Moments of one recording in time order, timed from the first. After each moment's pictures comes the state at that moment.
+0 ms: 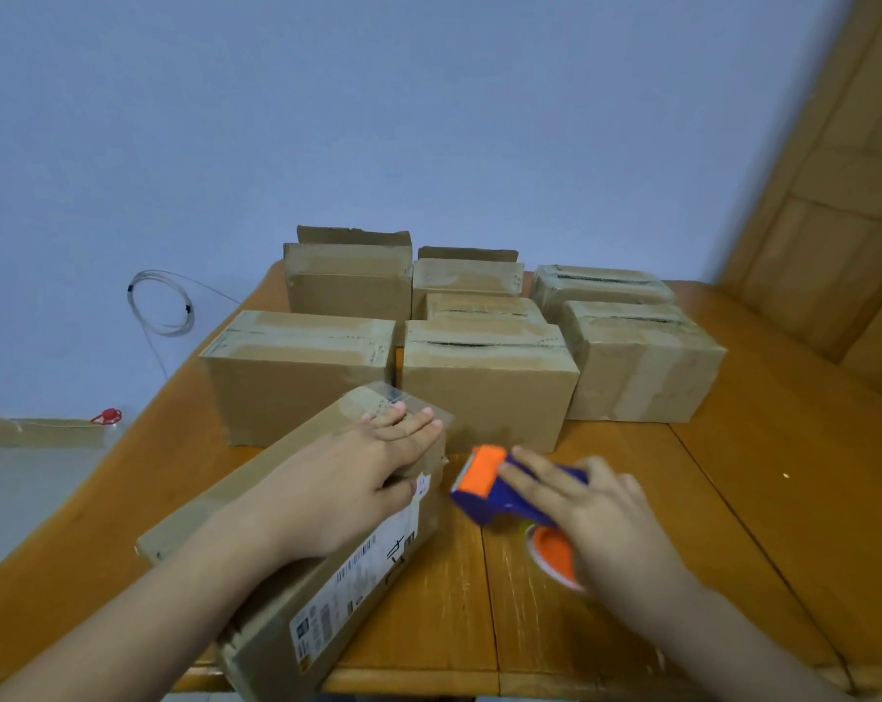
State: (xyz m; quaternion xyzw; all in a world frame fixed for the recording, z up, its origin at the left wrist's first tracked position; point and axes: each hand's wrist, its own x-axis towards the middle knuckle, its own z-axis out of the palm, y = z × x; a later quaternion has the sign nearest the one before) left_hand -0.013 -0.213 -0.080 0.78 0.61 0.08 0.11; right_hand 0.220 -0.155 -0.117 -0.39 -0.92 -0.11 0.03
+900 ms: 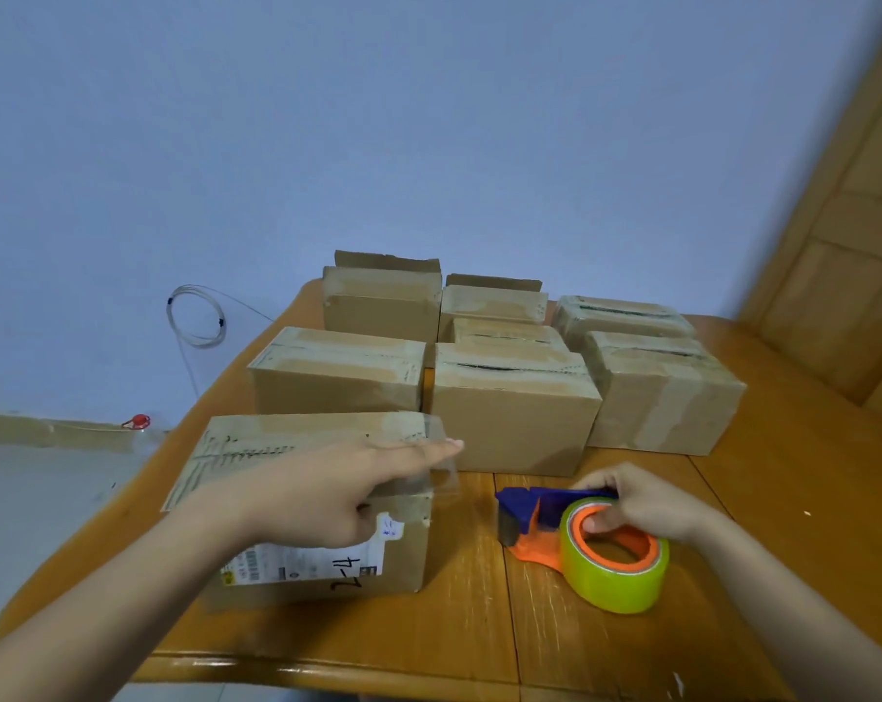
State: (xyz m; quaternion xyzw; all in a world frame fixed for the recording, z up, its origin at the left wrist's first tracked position) left_hand -0.047 -0.234 -0.064 0.81 0.56 0.03 0.17; right_hand 0.249 -0.060 -0.131 -0.42 -0.82 0.39 0.03
